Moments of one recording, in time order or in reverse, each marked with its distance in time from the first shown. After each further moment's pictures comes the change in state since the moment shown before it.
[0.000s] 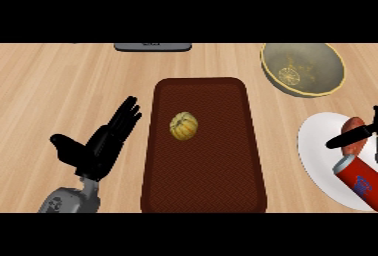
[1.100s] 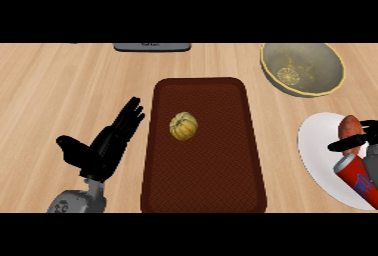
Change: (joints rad) left arm 0.021 -0.102 0.064 -0.017 -0.109 -0.057 0.037; right arm 0.010 0.134 -0.168 0.193 0.206 -0.050 -0.169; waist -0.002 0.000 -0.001
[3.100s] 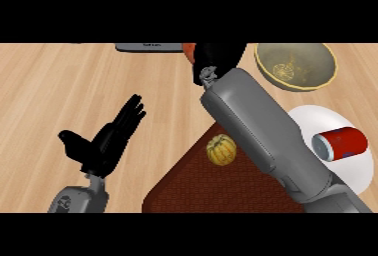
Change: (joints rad) left arm -0.022 -0.041 0.055 0.027 -0.035 -0.056 0.014; right arm -0.786 0.487 0.390 0.049 0.499 0.107 0.241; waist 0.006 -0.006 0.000
